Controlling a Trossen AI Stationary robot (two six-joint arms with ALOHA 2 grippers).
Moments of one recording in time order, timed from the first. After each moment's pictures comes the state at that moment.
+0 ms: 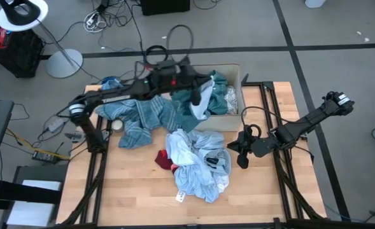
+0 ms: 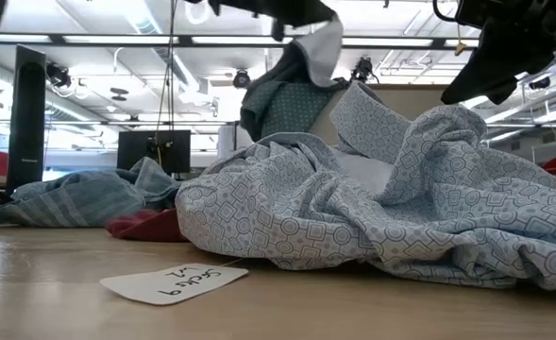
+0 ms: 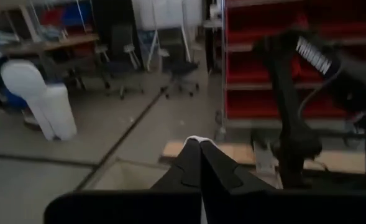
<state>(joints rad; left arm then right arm) 0.32 1.71 1.57 0.08 0.06 0.10 0.47 0.95 0.58 -0.35 0.53 0.61</state>
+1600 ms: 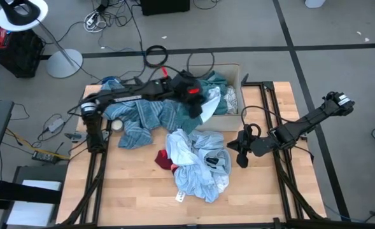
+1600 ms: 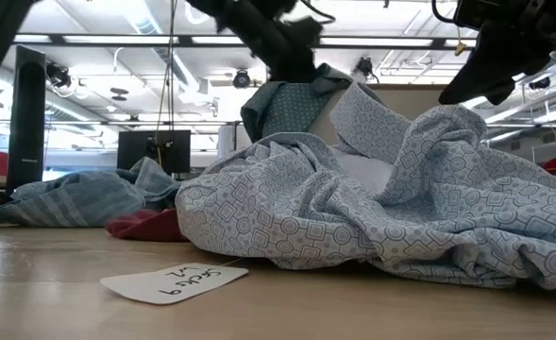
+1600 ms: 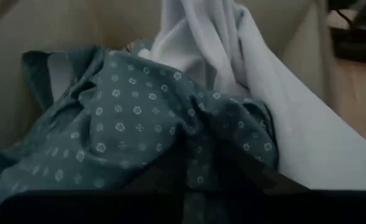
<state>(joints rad) 0.32 1.85 1.65 -0.44 0.03 0.02 0.46 0.95 0.58 -0.35 0.53 0.61</state>
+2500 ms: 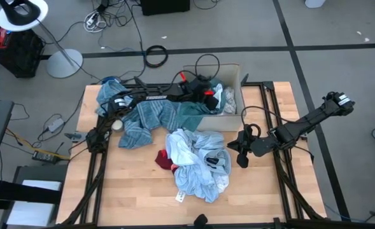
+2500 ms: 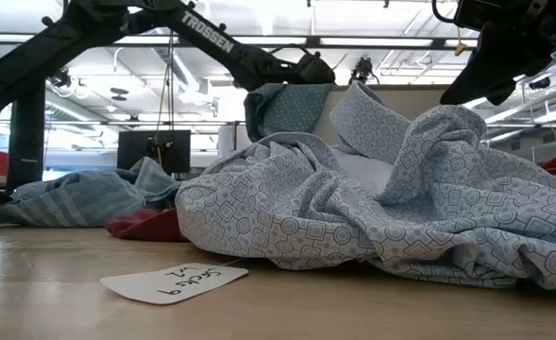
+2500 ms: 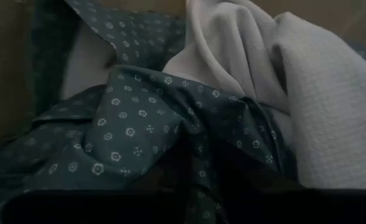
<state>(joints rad) 0.39 2.26 1.81 -0.22 -0.06 -0.34 0.46 0.95 0.58 -0.36 0.53 0.60</state>
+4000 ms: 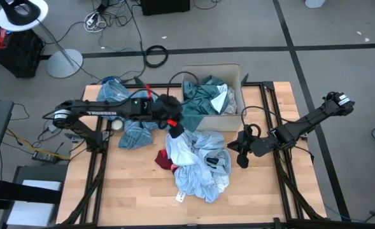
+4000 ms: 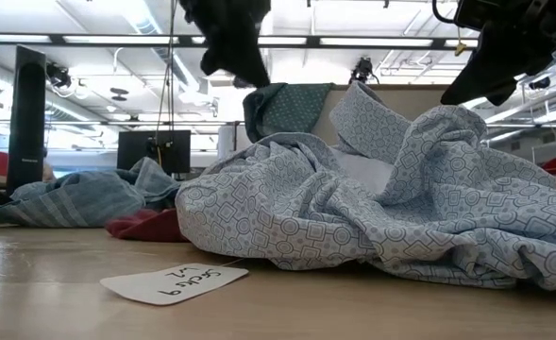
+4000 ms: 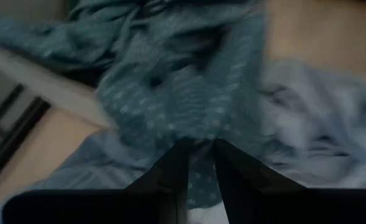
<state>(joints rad) 0.09 1.52 1.33 -0.62 -0.28 -0.24 0.46 0.95 0.58 -0.36 0.52 0.61</state>
